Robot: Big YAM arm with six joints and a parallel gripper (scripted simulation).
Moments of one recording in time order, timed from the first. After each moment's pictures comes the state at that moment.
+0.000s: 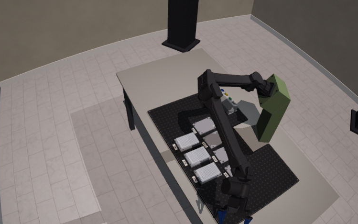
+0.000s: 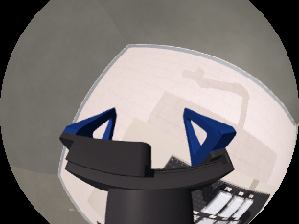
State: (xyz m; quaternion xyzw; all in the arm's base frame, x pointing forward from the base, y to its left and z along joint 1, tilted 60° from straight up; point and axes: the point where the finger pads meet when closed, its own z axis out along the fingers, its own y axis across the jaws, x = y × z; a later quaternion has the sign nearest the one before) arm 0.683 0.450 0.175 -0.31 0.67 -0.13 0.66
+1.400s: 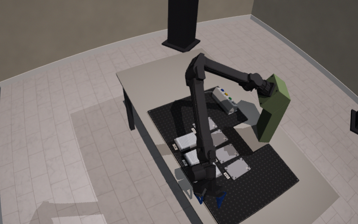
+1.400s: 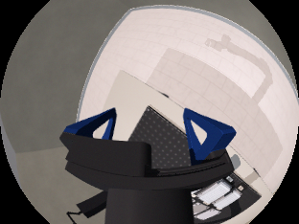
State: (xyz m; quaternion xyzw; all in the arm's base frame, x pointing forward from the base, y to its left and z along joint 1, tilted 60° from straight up) arm 0.671 0.264 0.197 -0.28 0.82 -0.11 0.49
